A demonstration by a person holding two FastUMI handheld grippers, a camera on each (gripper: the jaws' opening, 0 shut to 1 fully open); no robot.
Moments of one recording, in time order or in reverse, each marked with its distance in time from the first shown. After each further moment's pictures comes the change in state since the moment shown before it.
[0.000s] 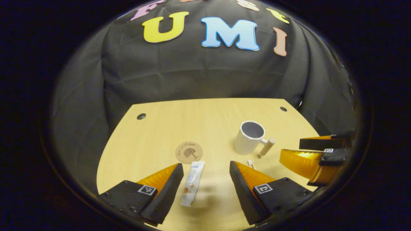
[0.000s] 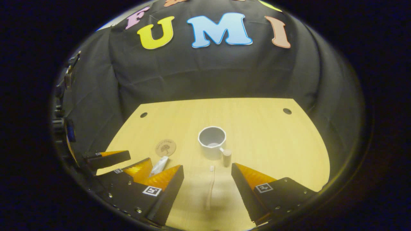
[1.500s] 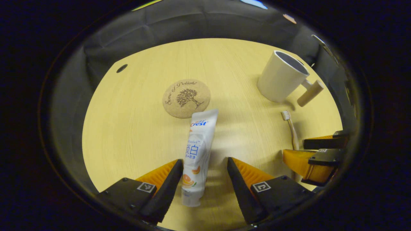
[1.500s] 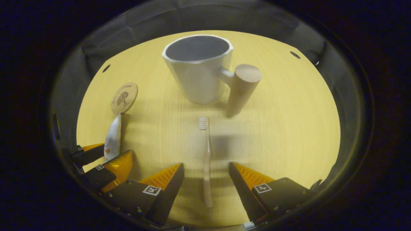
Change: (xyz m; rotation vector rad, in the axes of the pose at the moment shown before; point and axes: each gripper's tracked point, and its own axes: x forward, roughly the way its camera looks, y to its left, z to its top) left arm 0.092 0.036 -0.119 0.012 0.449 0.011; right arm 0.096 -0.015 -0.128 0.065 0.525 -0.154
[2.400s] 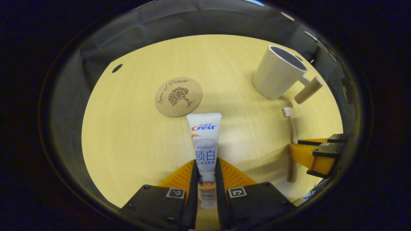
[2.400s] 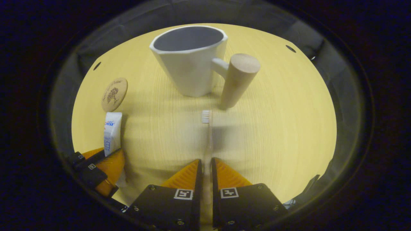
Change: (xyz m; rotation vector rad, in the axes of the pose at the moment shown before) left arm 0.001 -0.015 0.000 0.014 0.043 -0.003; right arm -0.001 -0.004 -0.008 0.022 0.082 -0.039
